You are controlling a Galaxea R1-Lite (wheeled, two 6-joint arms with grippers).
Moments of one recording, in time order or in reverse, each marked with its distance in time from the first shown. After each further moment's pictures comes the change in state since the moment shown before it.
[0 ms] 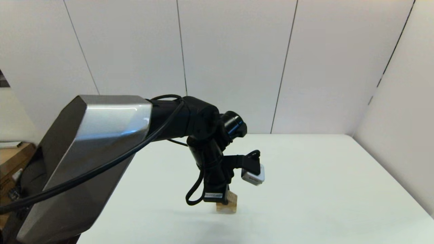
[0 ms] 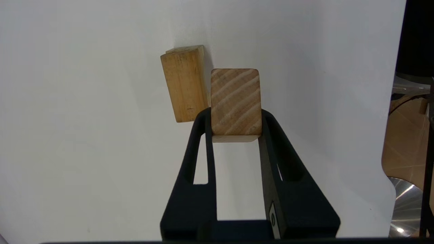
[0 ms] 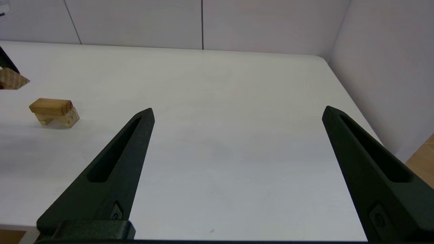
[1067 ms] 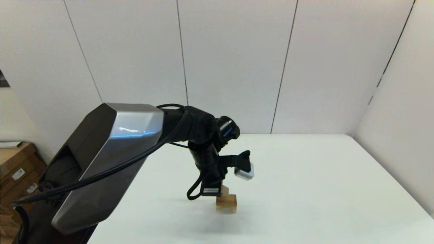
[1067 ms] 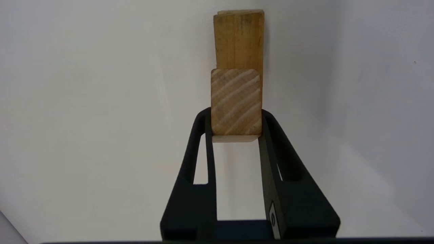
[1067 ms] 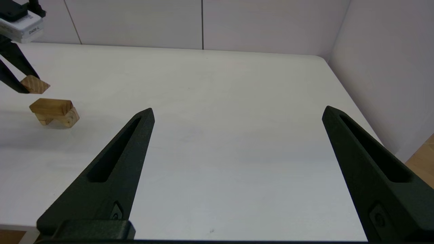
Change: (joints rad) left arm 0.058 0.079 -0.001 -0.092 0.091 -0.021; right arm 0.000 0.000 0.000 0.000 0.000 0.000
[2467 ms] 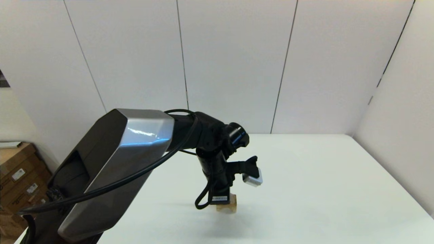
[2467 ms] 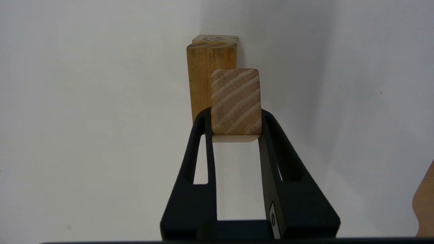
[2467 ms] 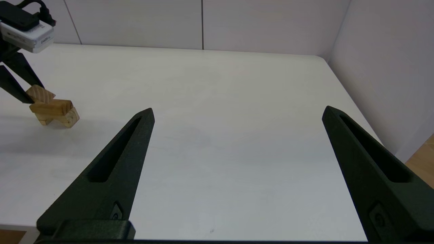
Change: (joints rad) left arm -0.052 0.018 0.000 0.002 0.002 -0.094; right arm 0.000 0.000 0.000 0.000 0.000 0.000
